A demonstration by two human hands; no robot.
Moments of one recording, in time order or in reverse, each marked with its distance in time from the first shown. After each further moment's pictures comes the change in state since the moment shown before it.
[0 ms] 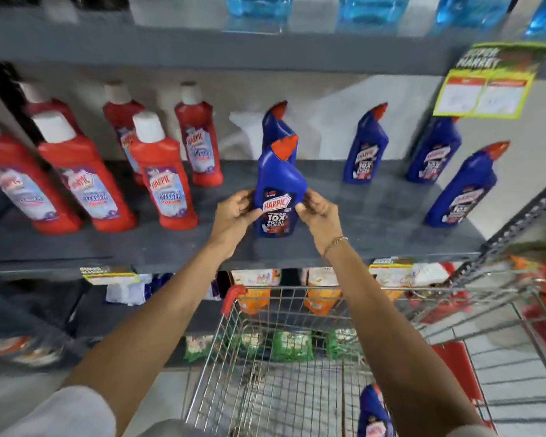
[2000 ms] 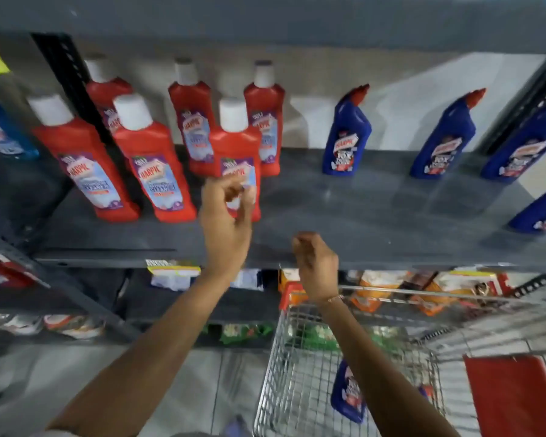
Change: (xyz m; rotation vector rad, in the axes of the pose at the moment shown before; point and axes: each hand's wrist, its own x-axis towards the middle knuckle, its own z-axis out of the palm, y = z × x) left_hand -0.039 0.017 -0.125 0.309 0.489 0.484; right_hand -0.072 0.056 0.140 -0.561 0.056 -0.157
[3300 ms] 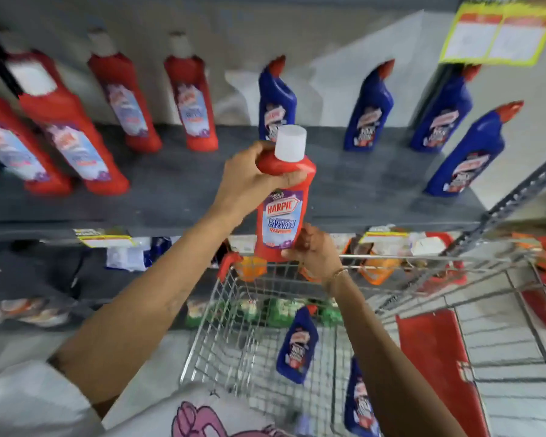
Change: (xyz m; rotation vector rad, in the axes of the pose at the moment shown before) left_hand -0.045 0.107 0.118 -0.041 -0.575 -0.355; right_hand -0.019 0.099 -0.143 0.355 -0.359 0.329
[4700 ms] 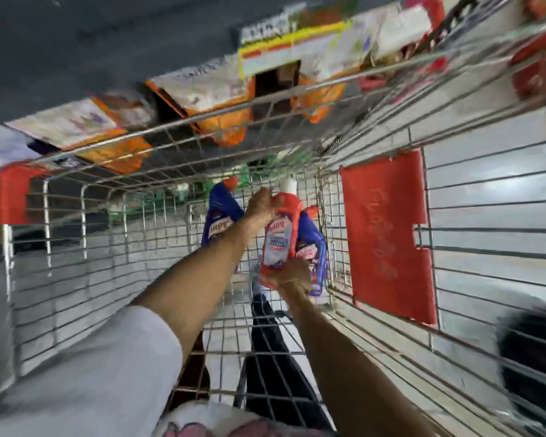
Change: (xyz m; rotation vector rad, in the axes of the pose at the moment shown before) left_hand -0.107 -0.408 0.378 0.303 -0.694 -0.873; right_hand -0.140 0.389 -0.029 -0.285 0.276 1.335
